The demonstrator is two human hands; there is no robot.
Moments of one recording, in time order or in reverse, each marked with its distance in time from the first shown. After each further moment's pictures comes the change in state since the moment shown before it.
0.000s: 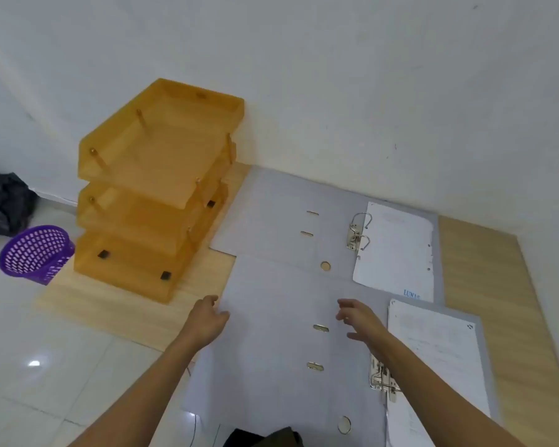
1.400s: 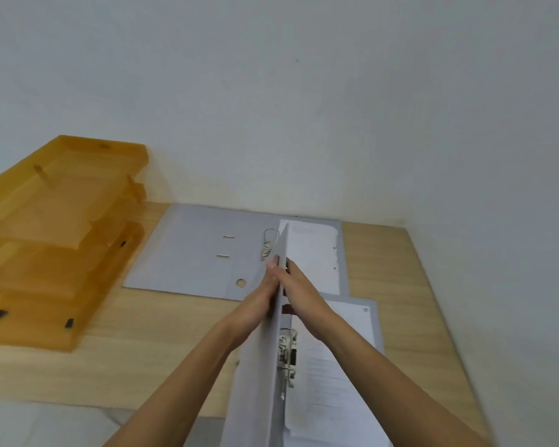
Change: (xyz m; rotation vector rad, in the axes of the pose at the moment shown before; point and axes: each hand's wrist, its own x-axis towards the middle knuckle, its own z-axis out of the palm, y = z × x) left_hand -0.121 0.206 0.167 -0.310 -0.502 0.557; right_hand -0.136 -0.065 -0.083 0.237 -0.015 -0.408
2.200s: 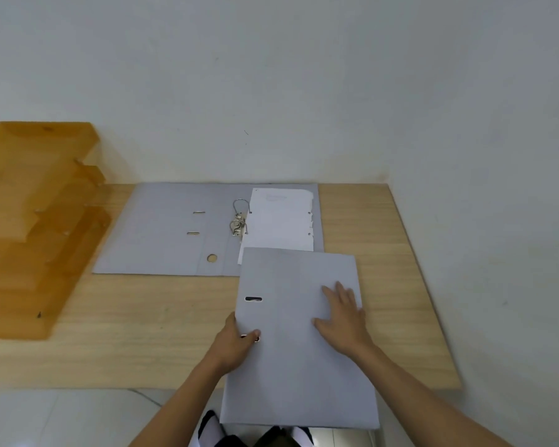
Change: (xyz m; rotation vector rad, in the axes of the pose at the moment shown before) left_hand -0.005 -0.127 0.052 0.434 0.236 -0.437; right_hand -0.011 0.196 -0.146 -0.852 0.152 0.174
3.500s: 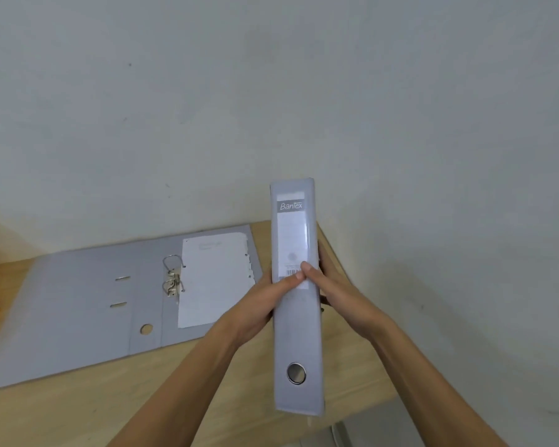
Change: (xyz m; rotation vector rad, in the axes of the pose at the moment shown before) left_hand -0.022 0.238 0.007 -0.544 -0.683 0.459; right_hand -0.052 -0.050 -0.183 0.882 0.112 -0.203
